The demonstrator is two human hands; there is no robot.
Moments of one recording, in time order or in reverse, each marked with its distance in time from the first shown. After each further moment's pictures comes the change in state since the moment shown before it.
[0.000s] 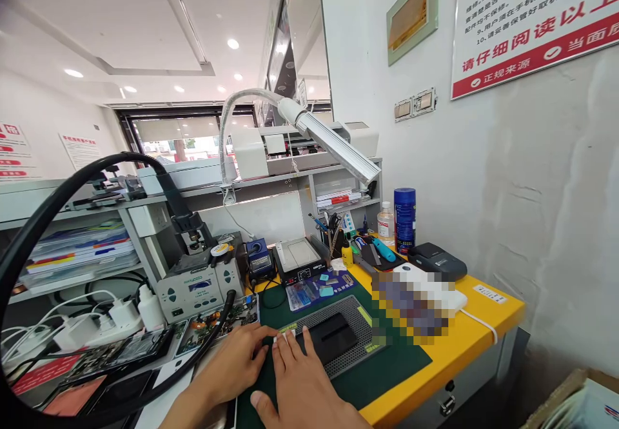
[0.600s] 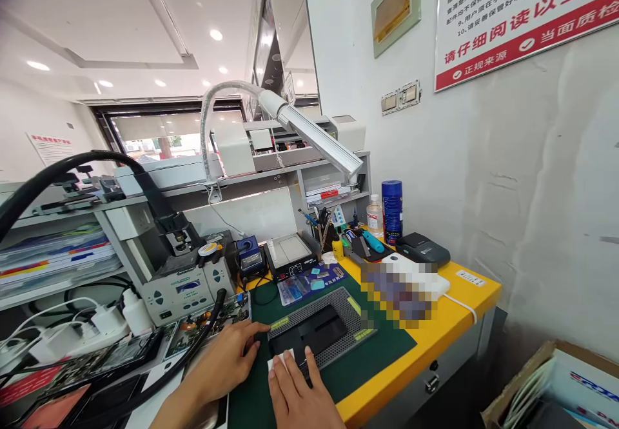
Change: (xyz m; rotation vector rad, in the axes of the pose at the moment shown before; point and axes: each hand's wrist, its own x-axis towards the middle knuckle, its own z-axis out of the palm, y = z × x) left_hand -0.001 0.005 -0.005 0.027 -0.024 -0.041; right_hand -0.020 0.043 0.092 -0.369 0.424 -0.154
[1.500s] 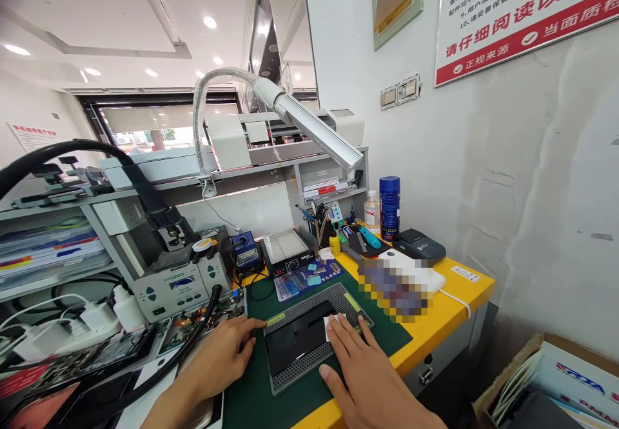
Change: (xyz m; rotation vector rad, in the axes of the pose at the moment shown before) left_hand 0.000 -0.003 0.000 0.001 -0.027 0.007; right_hand -0.039 0.046 -0.122 0.253 -0.341 0.479
